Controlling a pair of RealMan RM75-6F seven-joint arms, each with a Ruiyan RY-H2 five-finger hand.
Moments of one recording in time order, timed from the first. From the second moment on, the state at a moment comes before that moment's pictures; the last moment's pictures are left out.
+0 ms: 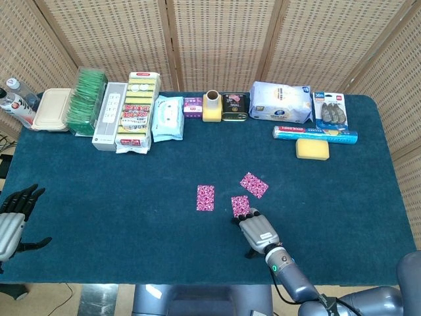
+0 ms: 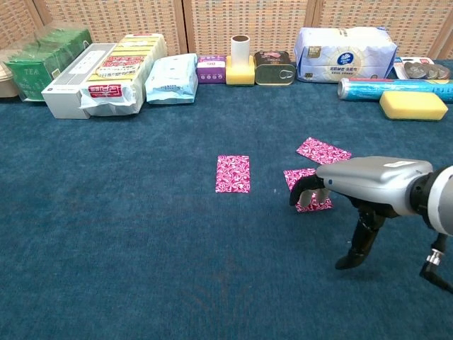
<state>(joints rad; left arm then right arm) -0.12 -0.99 0.02 -1.70 1.49 1.35 -0.04 0.81 -1.50 -0.04 -1.98 -0.69 1.13 -0.73</state>
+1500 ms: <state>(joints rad) -0.12 -1.00 0.03 -1.70 1.49 1.35 -0.02 0.73 -1.52 0.06 -1.91 -0.68 1.29 -0.72</state>
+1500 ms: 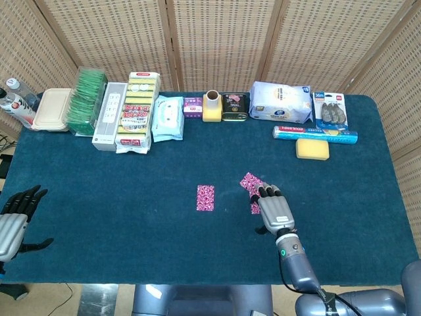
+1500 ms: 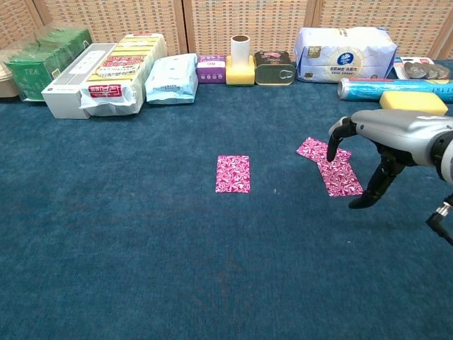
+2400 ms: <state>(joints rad) -0.12 -0.98 0.02 -1.69 1.49 1.35 -0.08 0.79 -1.54 0.11 -1.83 -0.54 1.17 -0.75</state>
